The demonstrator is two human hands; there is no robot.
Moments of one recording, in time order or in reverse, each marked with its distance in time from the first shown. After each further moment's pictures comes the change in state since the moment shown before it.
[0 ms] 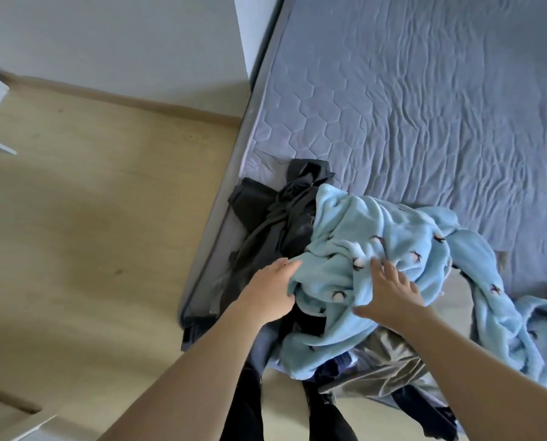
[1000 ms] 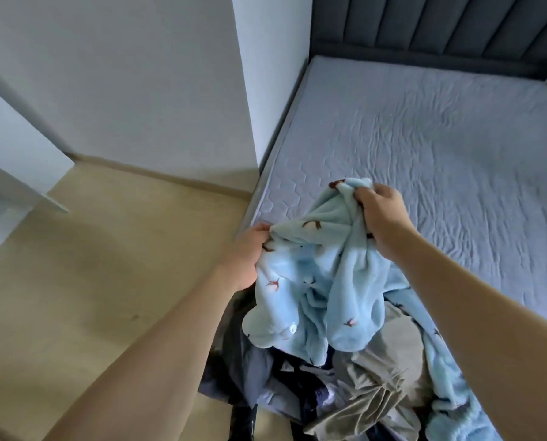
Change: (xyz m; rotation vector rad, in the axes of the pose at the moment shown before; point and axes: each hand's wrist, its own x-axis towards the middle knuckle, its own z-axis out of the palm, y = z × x) left_hand -0.111 0.131 -0.176 -1.058 0.284 -0.143; right_hand -0.140 -0.034 -0.241 1.297 0.410 -0.234
